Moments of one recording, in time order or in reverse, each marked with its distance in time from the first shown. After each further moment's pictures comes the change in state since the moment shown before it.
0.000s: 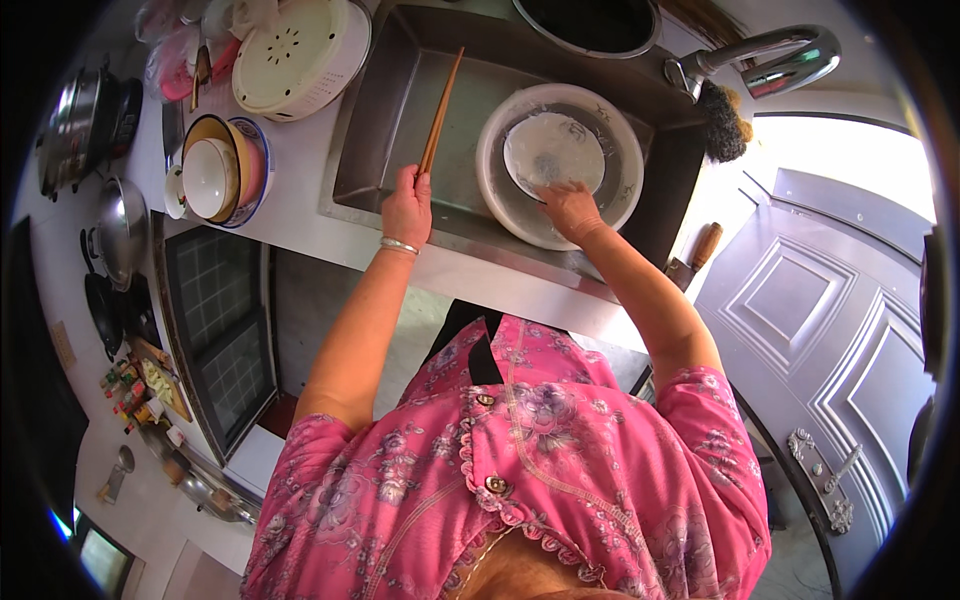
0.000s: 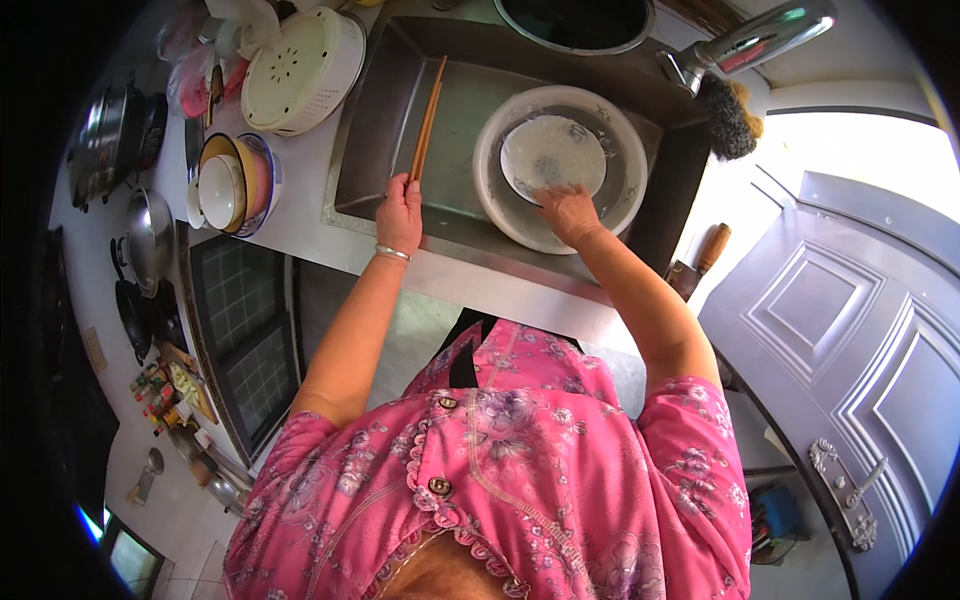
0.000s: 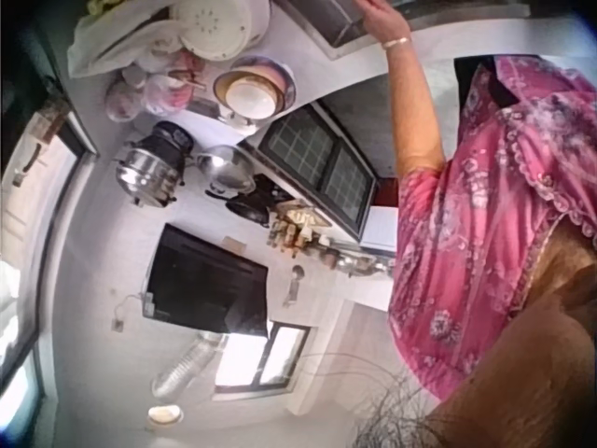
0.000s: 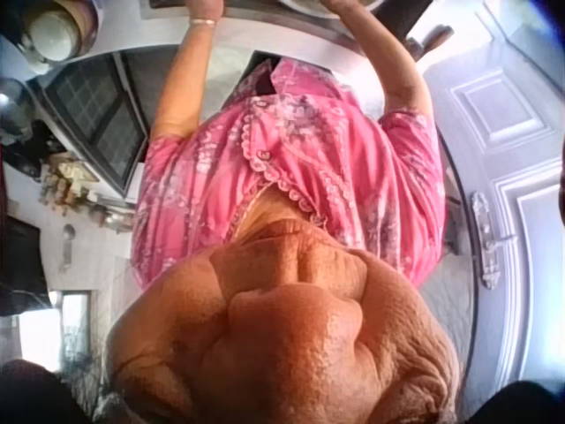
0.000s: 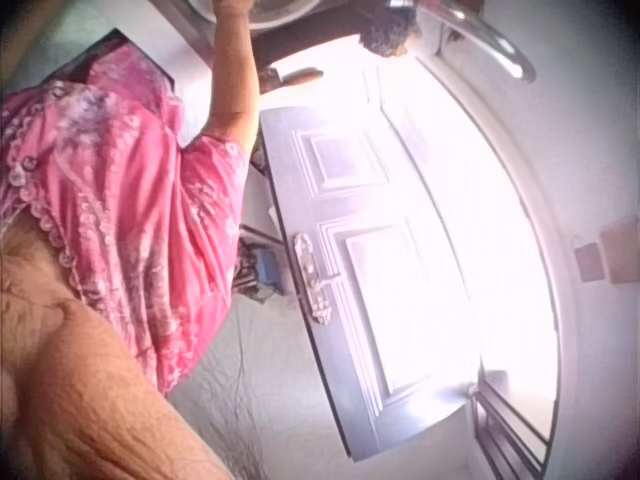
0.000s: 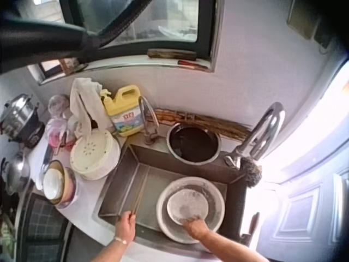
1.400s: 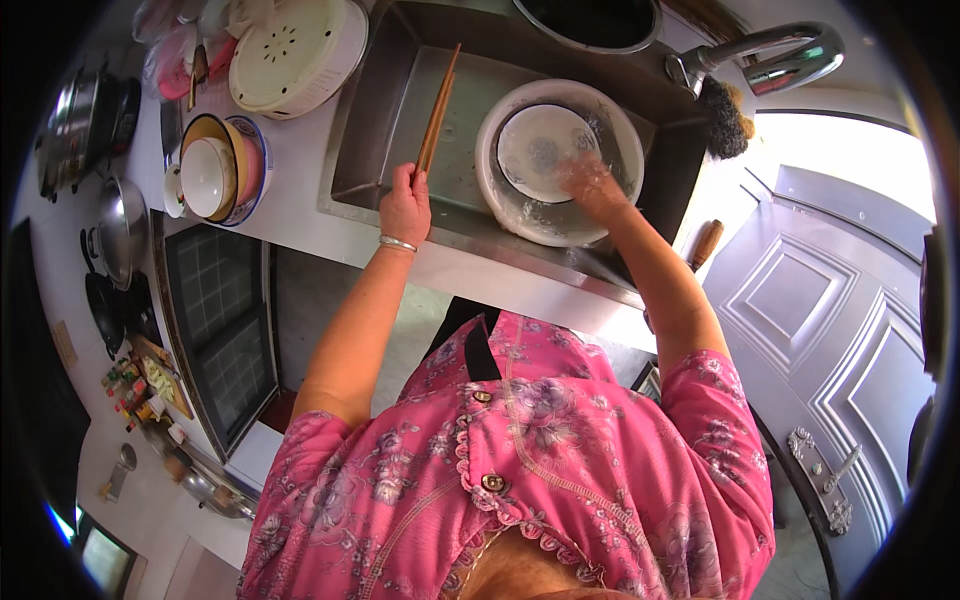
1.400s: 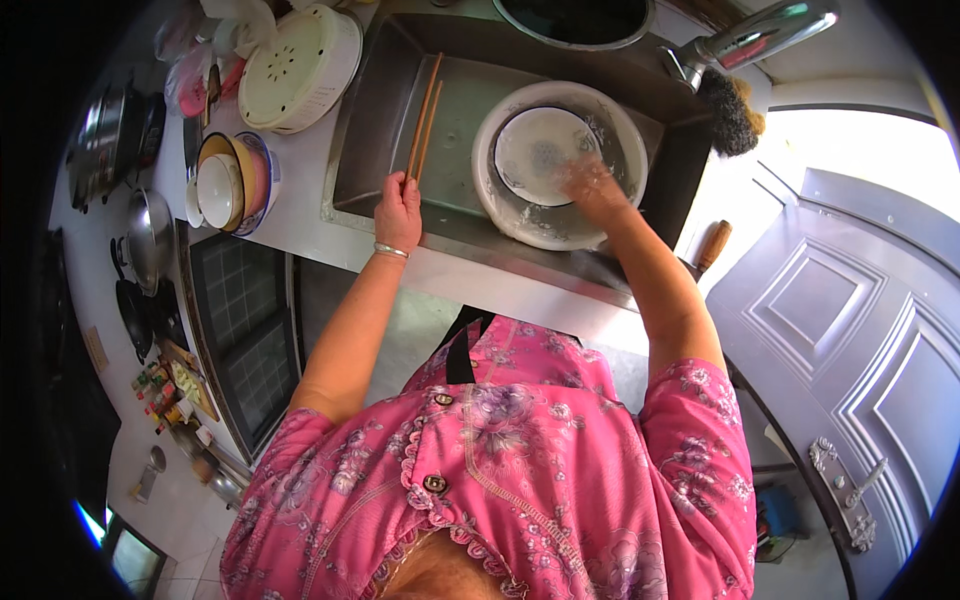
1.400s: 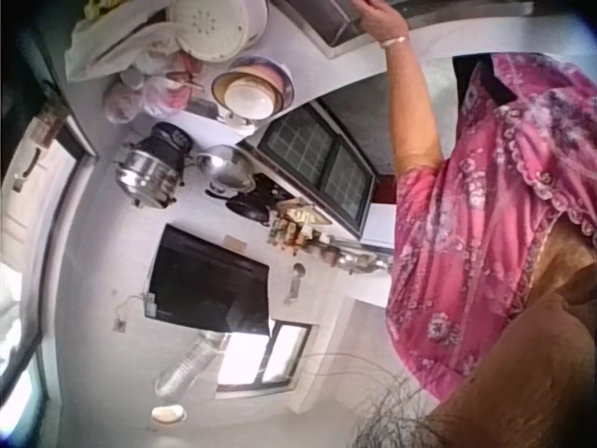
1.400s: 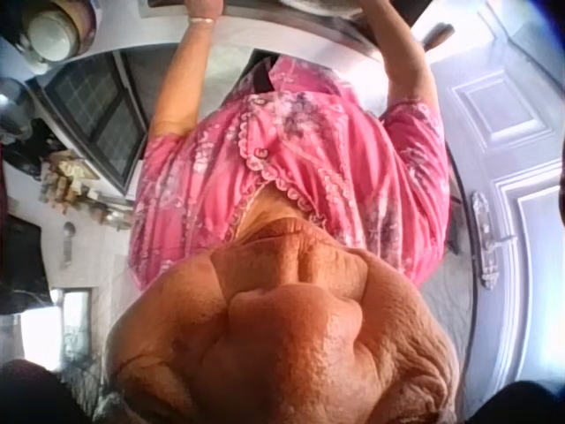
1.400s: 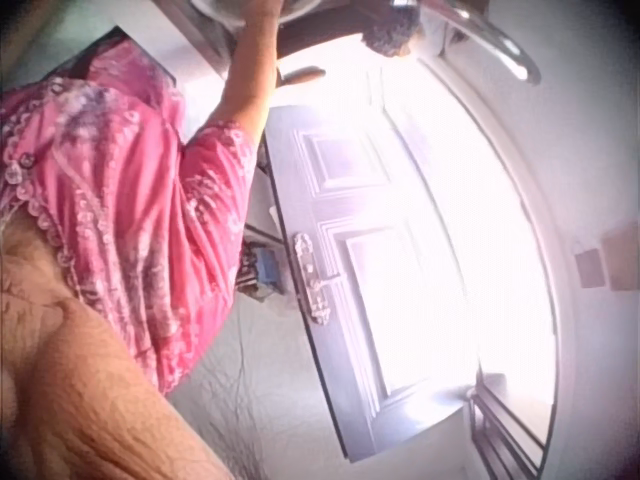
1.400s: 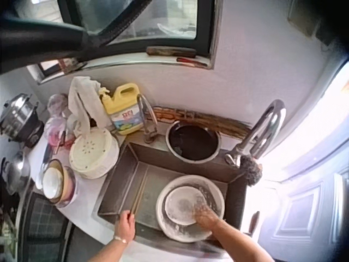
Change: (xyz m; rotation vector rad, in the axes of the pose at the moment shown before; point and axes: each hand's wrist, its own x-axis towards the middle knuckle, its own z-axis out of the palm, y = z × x) left_hand -0.003 -0.008 0.002 -0.007 -0.019 -0.015; right_hand 0.003 0.064 0.006 -0.183 0.078 -0.316
